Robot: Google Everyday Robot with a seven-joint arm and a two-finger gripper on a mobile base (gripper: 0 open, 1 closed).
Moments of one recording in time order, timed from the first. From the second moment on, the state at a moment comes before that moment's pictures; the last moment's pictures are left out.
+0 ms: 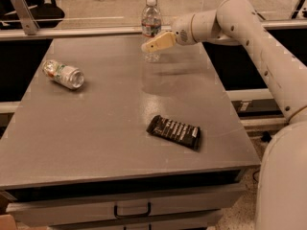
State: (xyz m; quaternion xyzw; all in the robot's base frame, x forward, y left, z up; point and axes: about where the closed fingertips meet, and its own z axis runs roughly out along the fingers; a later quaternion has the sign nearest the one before) arm 0.792 -0.026 0.911 -0.43 0.70 0.25 0.52
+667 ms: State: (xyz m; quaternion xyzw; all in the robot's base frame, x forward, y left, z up) arm 0.788 -0.008 0.907 -0.40 0.69 0.31 0.52
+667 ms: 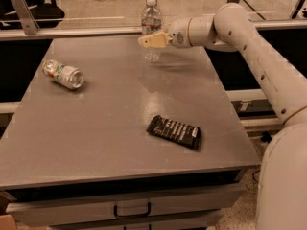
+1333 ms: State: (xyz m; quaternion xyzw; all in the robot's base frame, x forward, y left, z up) arm 0.765 0.007 0.938 -0.40 0.66 0.36 0.53
